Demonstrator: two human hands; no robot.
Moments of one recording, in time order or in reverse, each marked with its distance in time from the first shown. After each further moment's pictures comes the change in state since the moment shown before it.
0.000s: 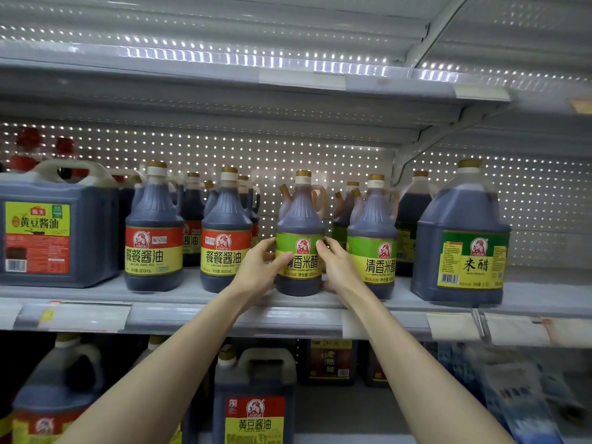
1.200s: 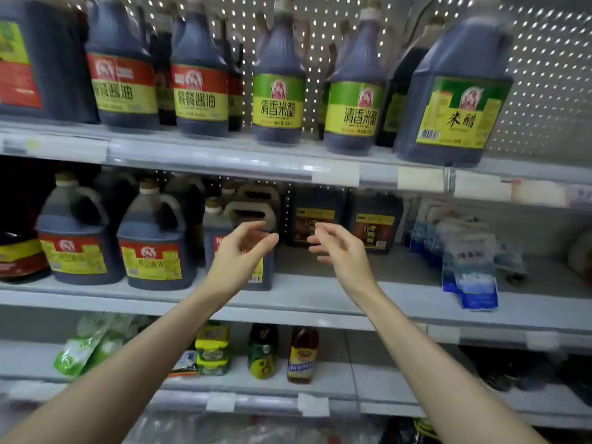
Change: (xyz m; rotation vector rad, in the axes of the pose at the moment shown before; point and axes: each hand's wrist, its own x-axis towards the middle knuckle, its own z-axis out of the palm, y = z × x) left_hand -0.192 -0.093 0.055 0.019 0.060 -0.125; right_hand -0.190 0.113 -0.064 -0.011 -0.087 0.090
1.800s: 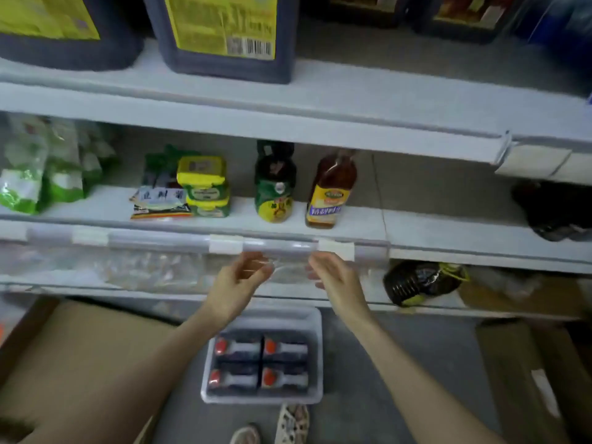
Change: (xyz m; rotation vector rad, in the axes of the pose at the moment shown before) left_hand -0.171 -0.327 0.026 0.033 -0.195 -0.678; right_hand -0.166 0.328 0.073 -0.003 -0.048 0.624
